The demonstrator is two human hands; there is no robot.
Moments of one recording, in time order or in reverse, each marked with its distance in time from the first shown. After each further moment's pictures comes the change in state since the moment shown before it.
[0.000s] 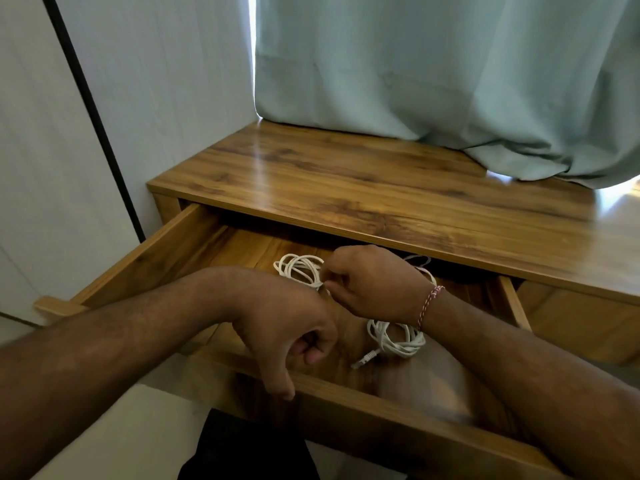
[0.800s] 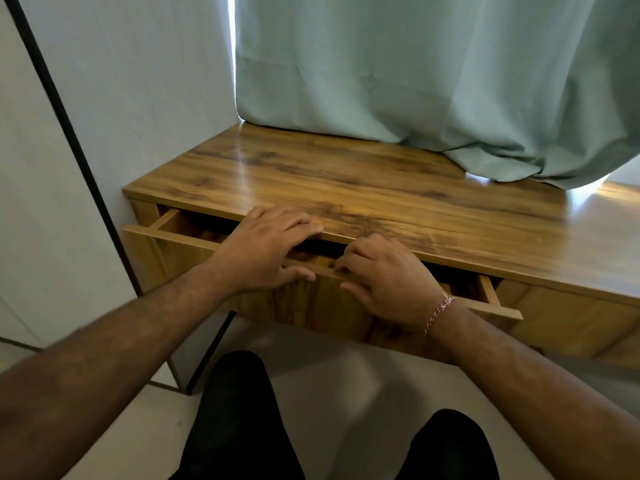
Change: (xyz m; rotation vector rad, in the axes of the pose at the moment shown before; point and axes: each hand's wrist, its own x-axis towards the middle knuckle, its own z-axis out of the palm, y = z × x) left_hand 0.031 -0.084 0.003 0.492 0.988 -0.352; right_hand -0.035 0.039 0.003 -0.297 0.124 0.074
